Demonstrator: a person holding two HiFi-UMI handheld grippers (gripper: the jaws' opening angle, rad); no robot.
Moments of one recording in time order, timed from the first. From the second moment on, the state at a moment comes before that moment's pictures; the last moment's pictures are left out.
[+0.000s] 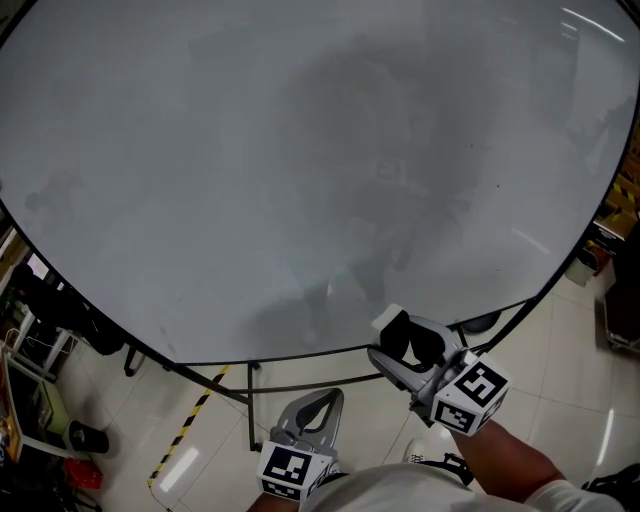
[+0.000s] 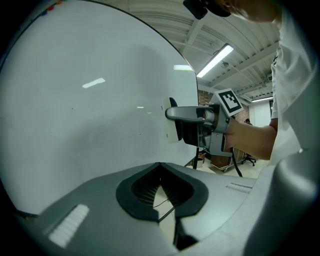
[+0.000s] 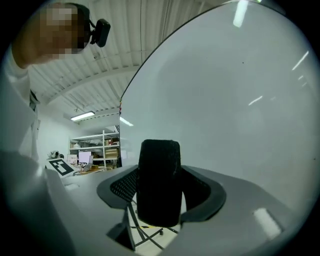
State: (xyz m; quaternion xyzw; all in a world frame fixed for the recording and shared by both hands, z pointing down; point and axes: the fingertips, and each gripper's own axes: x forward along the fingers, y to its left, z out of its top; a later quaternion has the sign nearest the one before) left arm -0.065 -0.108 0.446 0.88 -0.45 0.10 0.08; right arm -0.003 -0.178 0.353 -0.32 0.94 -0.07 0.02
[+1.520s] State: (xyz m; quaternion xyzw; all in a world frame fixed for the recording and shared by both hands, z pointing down) left arm -0.047 -0.100 0.419 0.90 -0.43 0.06 0.07; right arm 0.045 -0.110 0.423 -0.30 0.95 -0.08 -0.07
